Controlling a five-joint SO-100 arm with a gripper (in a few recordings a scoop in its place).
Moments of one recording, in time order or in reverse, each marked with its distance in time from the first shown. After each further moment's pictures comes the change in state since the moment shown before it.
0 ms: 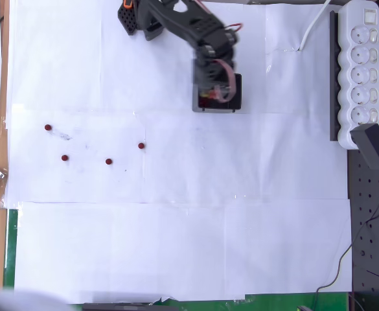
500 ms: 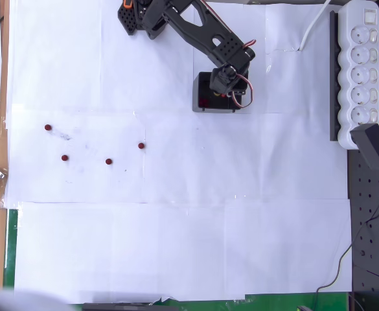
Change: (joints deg) arm 0.2 3.7 -23.0 -23.2 1.4
